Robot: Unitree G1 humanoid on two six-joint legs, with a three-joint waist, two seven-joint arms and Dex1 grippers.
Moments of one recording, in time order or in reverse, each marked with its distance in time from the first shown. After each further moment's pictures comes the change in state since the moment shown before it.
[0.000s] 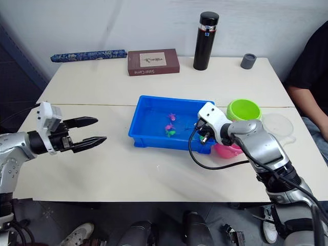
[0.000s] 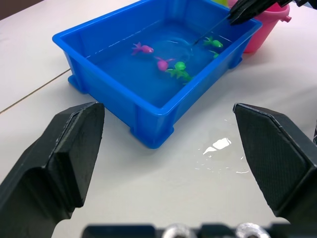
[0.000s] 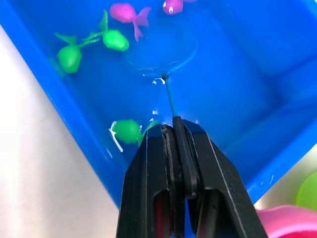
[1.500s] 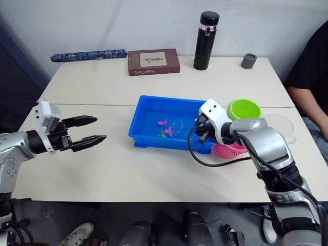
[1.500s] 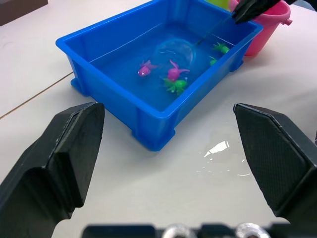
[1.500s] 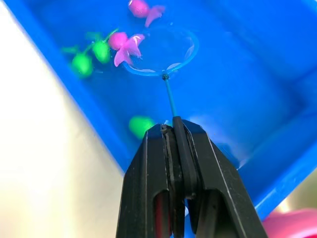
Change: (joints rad) left arm -0.002 0.009 0.001 0.002 -0.014 -0.001 0.015; right arm 0.002 0.016 -0.082 -0.071 0.102 0.158 0.030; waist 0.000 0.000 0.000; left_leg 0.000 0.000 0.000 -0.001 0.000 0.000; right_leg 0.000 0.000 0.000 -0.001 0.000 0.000
